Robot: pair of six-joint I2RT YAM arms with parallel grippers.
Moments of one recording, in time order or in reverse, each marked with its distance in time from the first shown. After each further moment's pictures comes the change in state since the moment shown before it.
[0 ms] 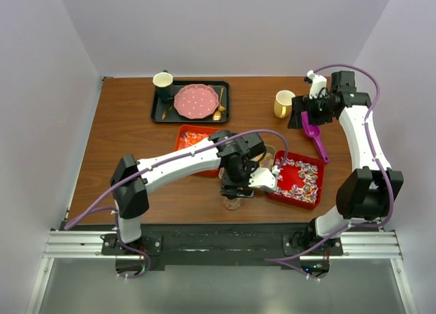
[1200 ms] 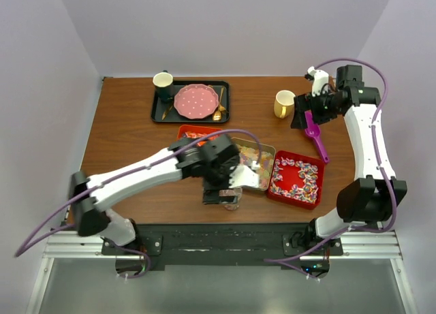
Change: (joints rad) left arm 0.005 -0.317 -0.241 0.124 -0.061 -0.125; right arm 0.000 -0.032 0.107 -0.161 -0.032 -0.106
